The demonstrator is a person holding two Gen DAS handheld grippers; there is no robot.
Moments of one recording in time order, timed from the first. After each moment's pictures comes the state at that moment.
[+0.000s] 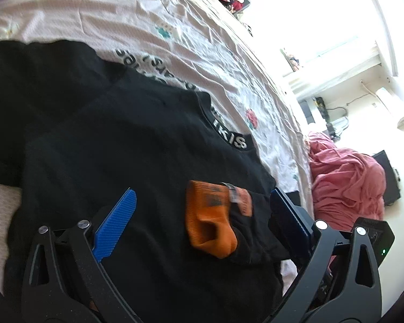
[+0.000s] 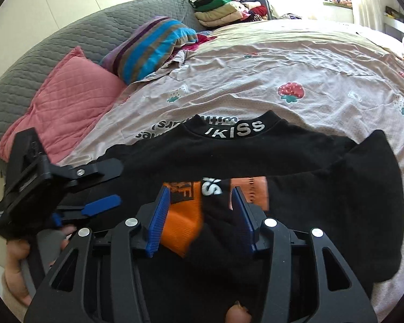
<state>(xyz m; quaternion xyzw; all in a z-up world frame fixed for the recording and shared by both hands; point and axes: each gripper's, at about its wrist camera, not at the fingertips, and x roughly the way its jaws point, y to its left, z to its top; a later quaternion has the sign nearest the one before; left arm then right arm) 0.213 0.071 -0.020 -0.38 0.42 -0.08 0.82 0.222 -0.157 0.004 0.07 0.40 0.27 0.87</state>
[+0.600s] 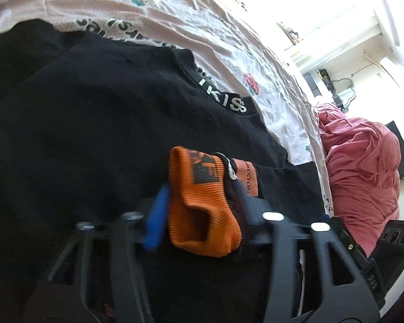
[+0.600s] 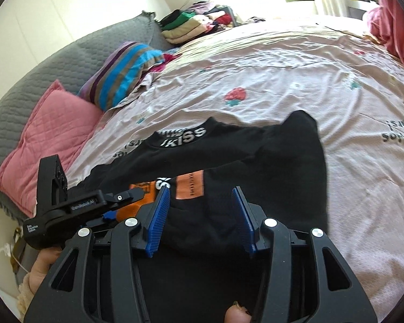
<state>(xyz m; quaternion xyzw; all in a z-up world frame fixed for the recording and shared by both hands) 0.235 0.015 -0.041 -0.32 0.46 -0.10 0.82 0.200 -0.246 0.012 0.14 0.39 0.20 0.89</state>
